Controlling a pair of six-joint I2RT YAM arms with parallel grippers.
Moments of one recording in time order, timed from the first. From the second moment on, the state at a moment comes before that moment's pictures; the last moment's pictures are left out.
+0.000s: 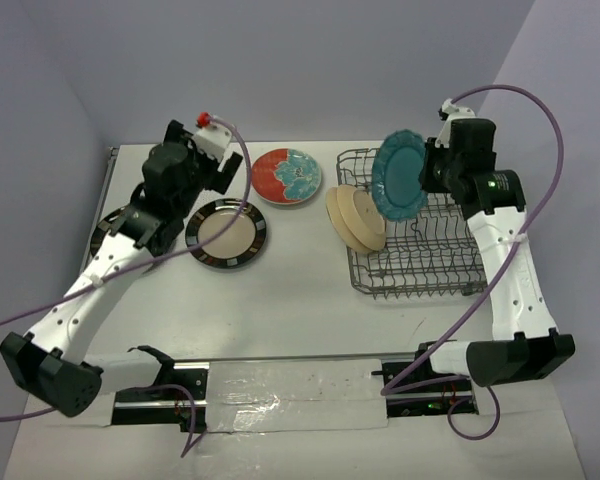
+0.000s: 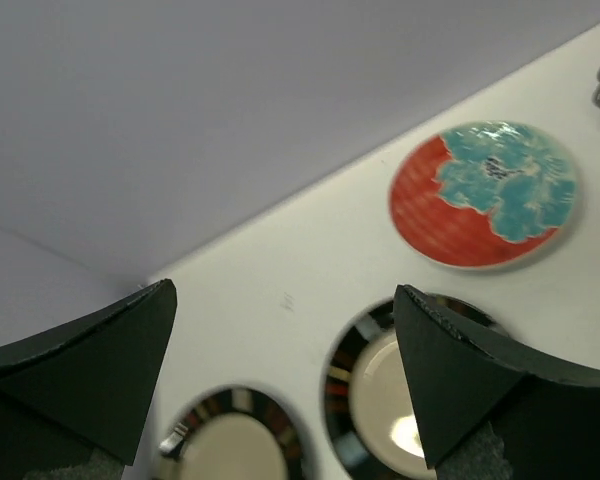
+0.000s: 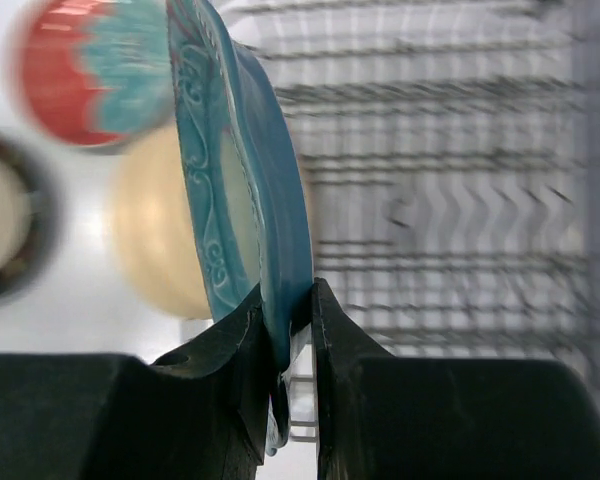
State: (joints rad) left arm -0.54 1.18 1.20 -0.12 -0.31 0.49; right arm 0.07 1.28 1.61 -0.91 -0.04 0.10
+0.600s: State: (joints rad) left arm -0.37 1.35 1.40 -0.57 -0.23 -0.05; right arm 0.35 1.43 1.40 -0.79 0.62 0.05
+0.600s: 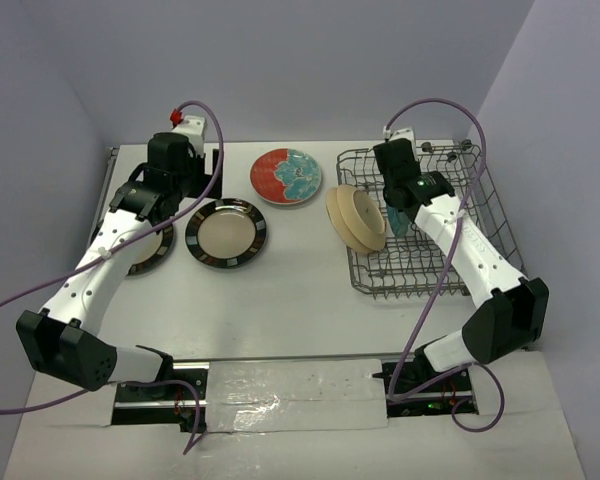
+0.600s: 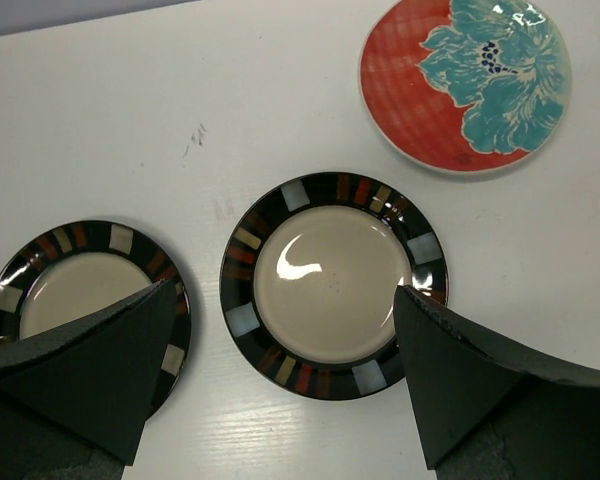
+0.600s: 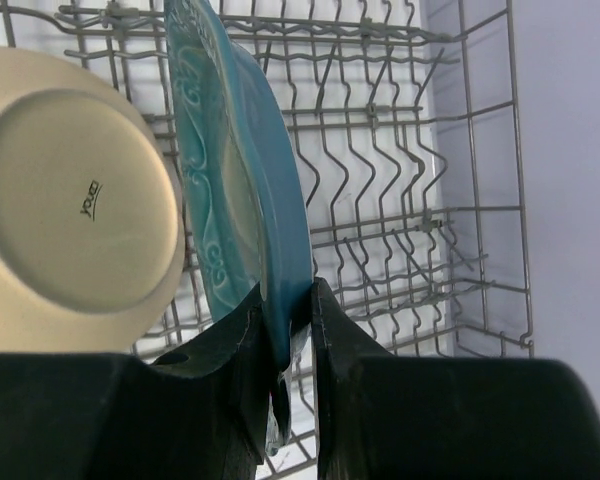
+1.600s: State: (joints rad) left arm -0.32 1.35 1.37 -0.55 -0.25 -0.05; right arm 0.45 1.63 1.32 -0.66 0.77 -0.01
